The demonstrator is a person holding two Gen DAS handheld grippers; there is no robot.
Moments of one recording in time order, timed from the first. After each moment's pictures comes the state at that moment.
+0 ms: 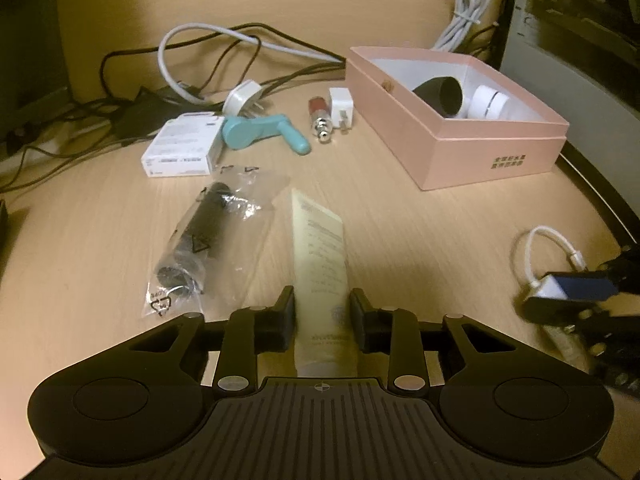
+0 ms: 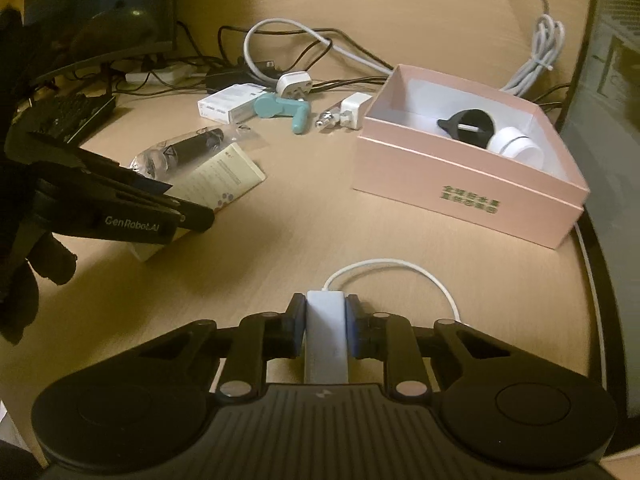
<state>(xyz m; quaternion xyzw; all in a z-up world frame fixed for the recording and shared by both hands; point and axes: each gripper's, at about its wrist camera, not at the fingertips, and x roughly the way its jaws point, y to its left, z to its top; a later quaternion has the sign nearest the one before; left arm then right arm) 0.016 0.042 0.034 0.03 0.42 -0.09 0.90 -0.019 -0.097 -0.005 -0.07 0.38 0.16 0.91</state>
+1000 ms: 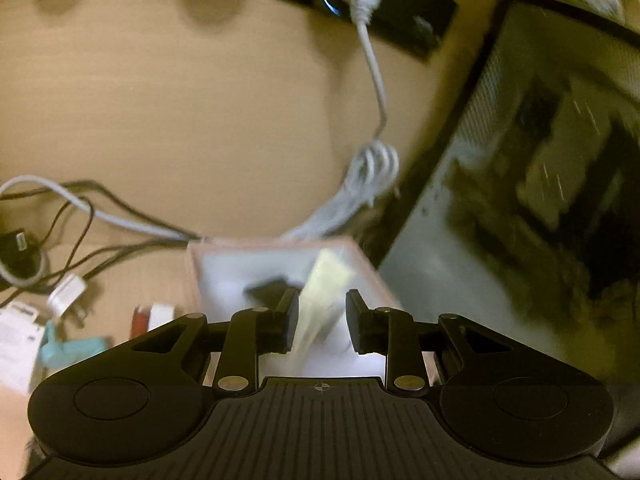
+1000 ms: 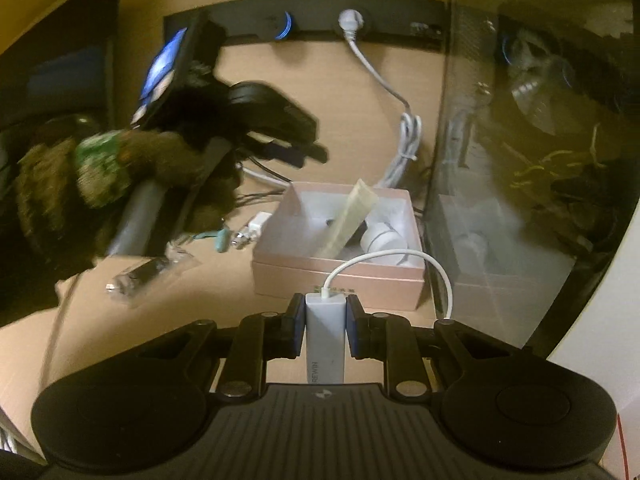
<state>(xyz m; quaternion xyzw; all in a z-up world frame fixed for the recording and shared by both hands) 0.143 -0.039 0.136 -0.10 0.33 -0.22 0.91 -0.060 -0.170 0.102 -0.02 0.28 0.07 0.96</state>
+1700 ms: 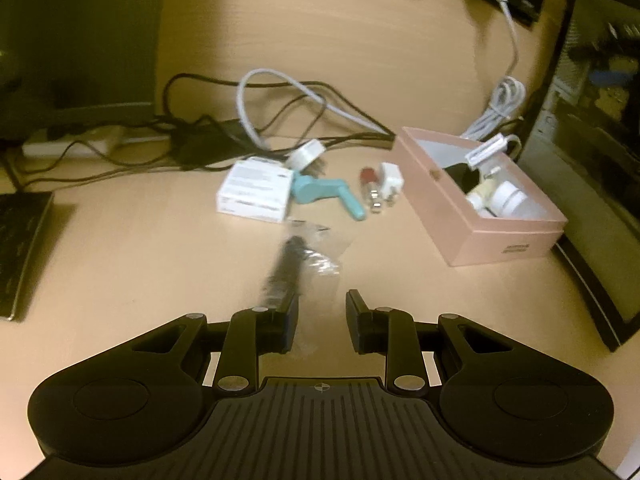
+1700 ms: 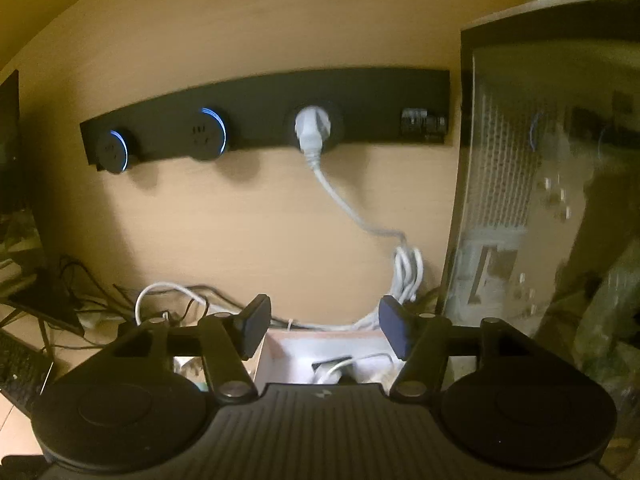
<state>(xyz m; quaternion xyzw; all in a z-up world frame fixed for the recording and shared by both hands) 0.015 0.115 0.081 -0.07 0.37 -0.07 0.92 0.109 -0.177 0.204 0.04 0.26 0.05 0.96</state>
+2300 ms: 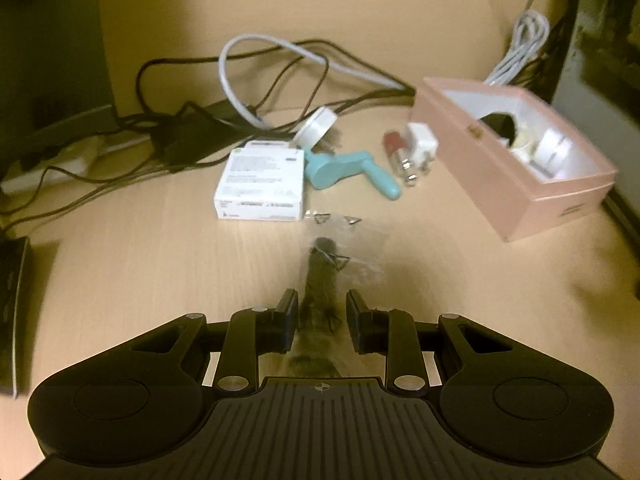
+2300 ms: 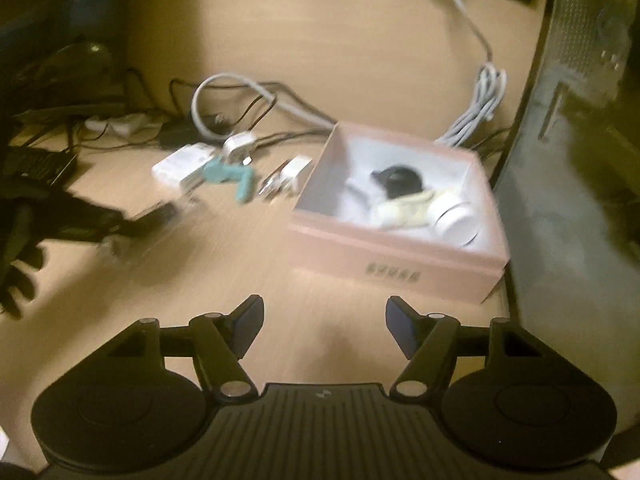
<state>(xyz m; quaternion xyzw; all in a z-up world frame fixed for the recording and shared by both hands) 0.075 0.110 0.049 0.03 0.42 -0.08 0.90 0.004 -0.113 0.056 -0.07 0.37 0.11 0.92</state>
